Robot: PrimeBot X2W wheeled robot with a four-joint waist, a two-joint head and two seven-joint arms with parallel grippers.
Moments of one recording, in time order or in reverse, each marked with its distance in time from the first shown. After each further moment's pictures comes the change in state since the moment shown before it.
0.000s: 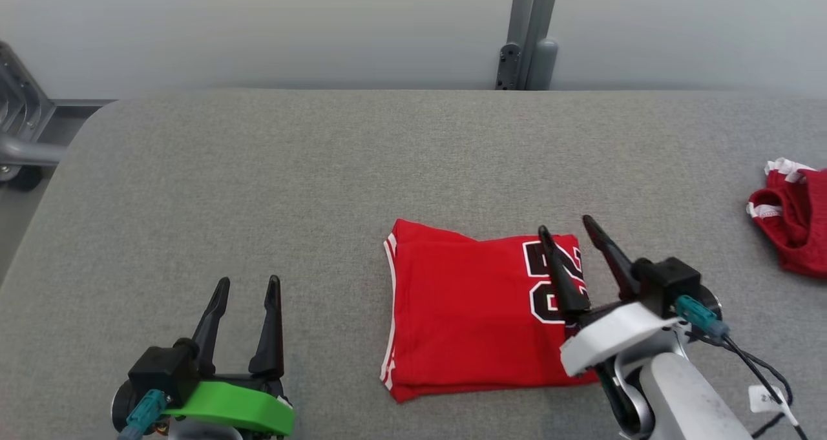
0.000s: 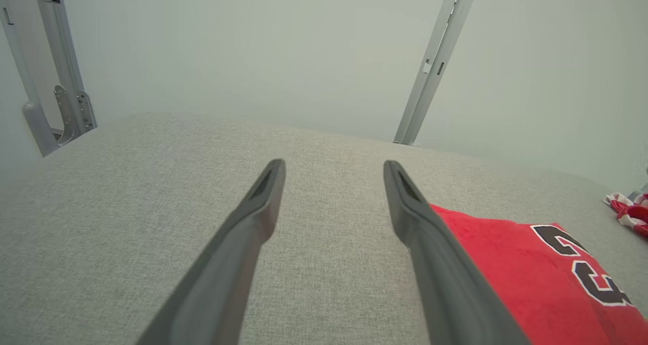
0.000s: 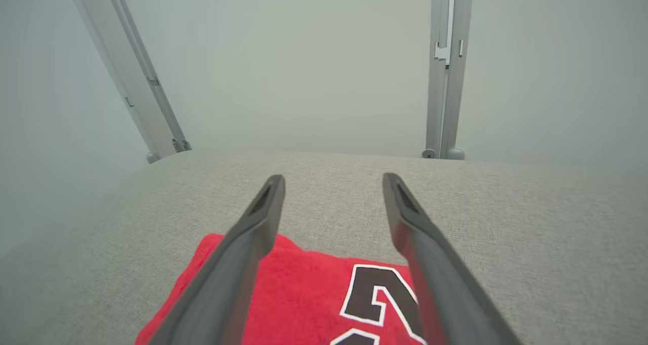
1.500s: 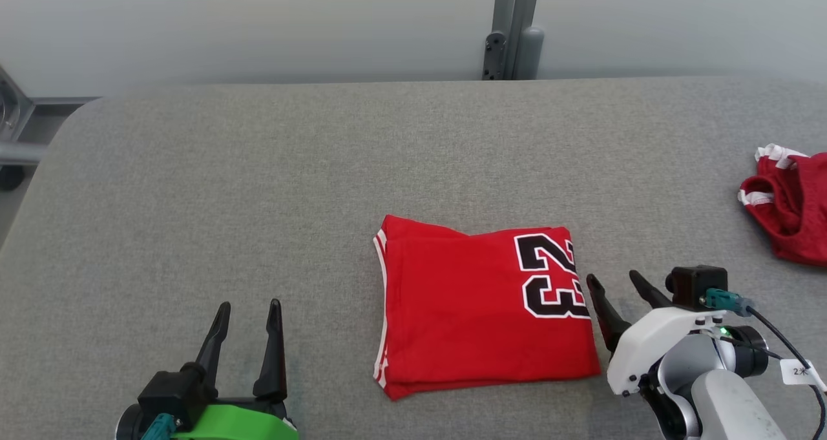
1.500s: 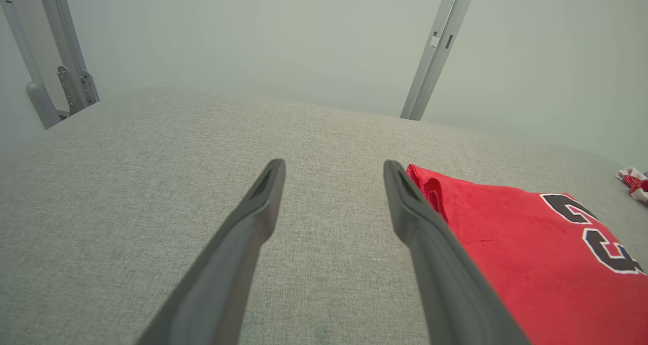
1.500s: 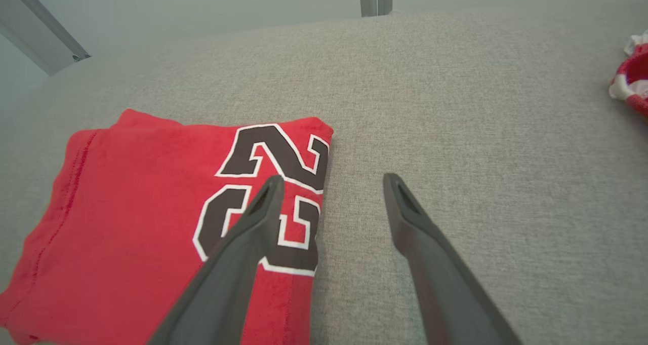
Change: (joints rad) left arm 0.073 -0.087 0.095 0.006 0.119 -0.043 0.000; right arm 0.093 -0.021 -0.183 -0.037 0.003 0.000 0.359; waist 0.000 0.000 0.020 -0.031
